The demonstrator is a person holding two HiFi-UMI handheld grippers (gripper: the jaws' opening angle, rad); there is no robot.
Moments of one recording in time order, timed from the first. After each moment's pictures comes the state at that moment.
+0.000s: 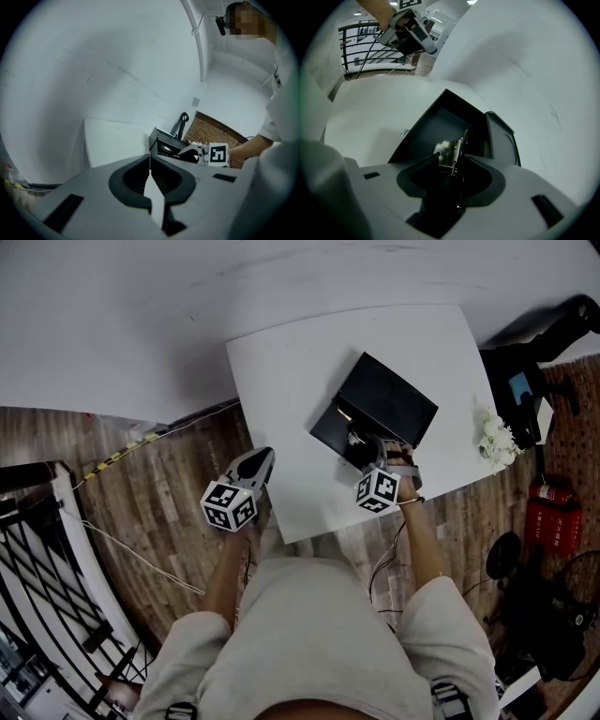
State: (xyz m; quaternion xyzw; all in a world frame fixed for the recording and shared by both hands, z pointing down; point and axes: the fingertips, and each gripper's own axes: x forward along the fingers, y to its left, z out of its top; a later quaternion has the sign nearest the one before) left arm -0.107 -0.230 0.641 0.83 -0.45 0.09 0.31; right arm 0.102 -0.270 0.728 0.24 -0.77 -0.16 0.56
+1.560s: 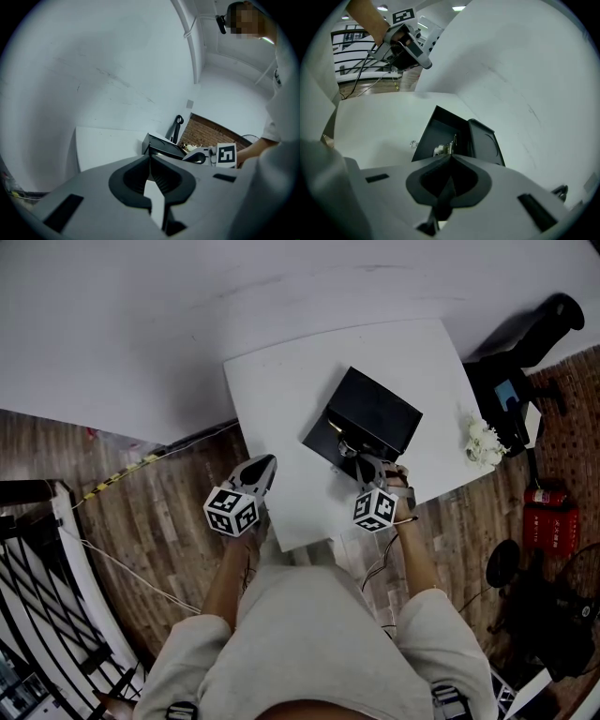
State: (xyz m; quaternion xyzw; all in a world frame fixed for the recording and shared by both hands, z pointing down) left arm -0.090 -0.230 0.610 0.85 -0.43 0.07 0.28; right arm 0.112 -0.247 0.677 0.32 -0.78 -0.14 0.51
